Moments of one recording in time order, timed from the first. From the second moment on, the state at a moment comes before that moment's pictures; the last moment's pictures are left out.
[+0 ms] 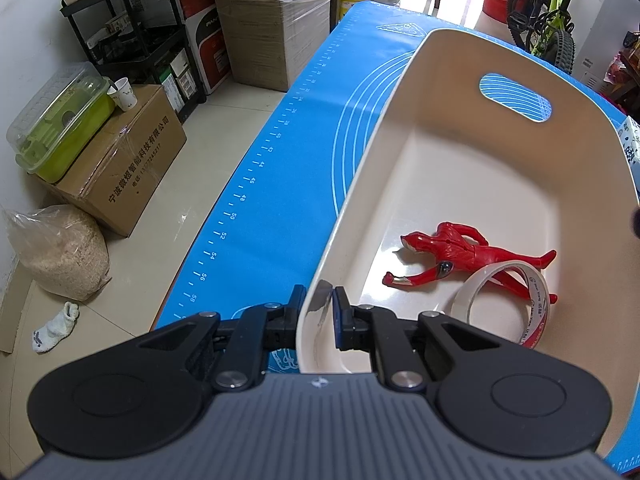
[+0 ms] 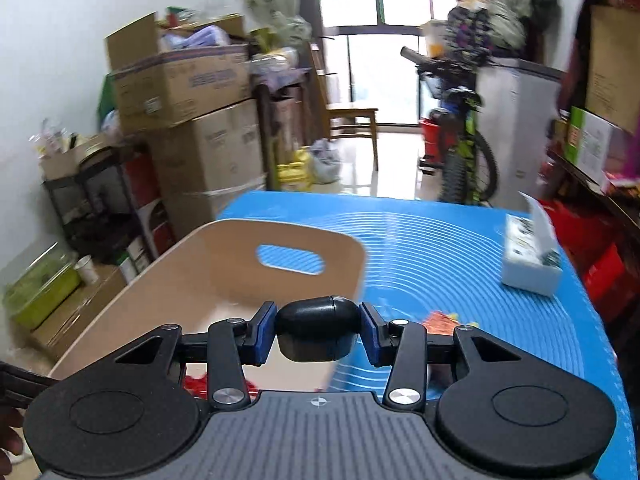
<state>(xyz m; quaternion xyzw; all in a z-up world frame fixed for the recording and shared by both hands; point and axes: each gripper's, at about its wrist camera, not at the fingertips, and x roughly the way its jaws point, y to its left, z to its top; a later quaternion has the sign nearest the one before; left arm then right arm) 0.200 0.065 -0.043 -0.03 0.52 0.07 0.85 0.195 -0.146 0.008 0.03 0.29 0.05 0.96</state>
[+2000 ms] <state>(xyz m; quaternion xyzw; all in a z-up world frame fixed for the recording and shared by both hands) 0.198 0.065 -0.040 -0.03 0.52 0.07 0.85 0.193 -0.208 -0.043 0.02 0.42 0.00 0.91</state>
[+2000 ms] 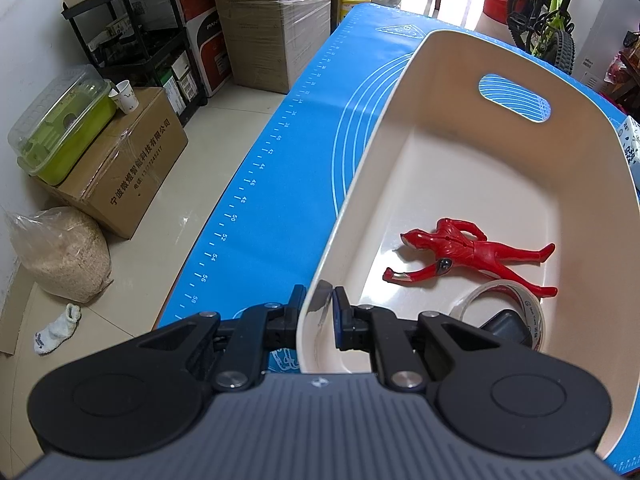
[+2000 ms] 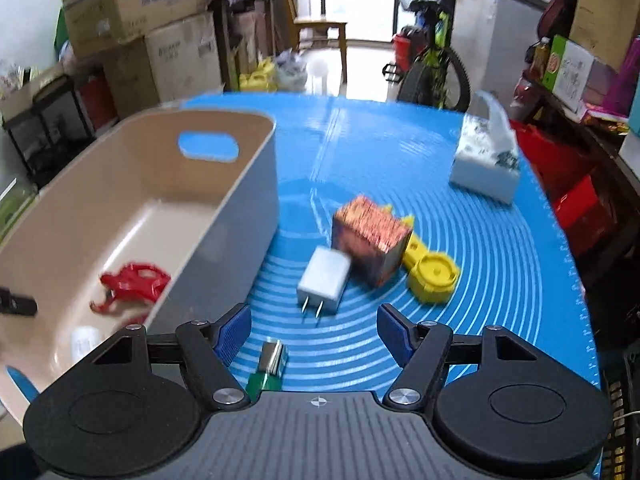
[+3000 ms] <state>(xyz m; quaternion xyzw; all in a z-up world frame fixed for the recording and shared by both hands) 0.198 0.066 -0.041 -0.03 0.52 0.07 0.85 0.200 -0.187 -0.097 0.01 0.52 0.06 0.85</state>
